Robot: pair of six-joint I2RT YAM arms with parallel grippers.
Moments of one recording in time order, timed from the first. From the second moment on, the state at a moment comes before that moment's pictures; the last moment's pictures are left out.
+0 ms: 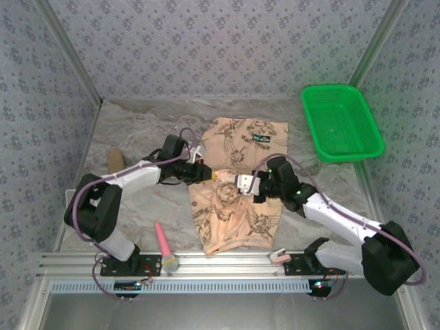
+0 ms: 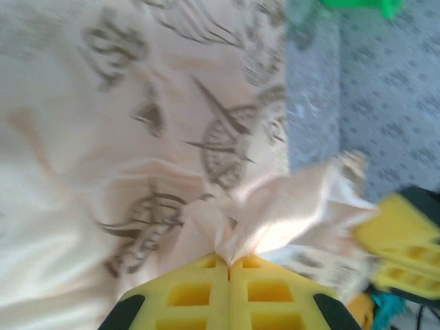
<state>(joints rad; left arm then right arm) -0.47 1.61 0.90 -0.19 0.77 -0.64 0.59 1.12 0.59 -0.07 -0.41 -0.85</state>
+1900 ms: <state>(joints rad) -0.87 1.99 1.20 0.00 0.43 0.07 -0.21 1.31 0.75 -0.51 -0.47 0.65</state>
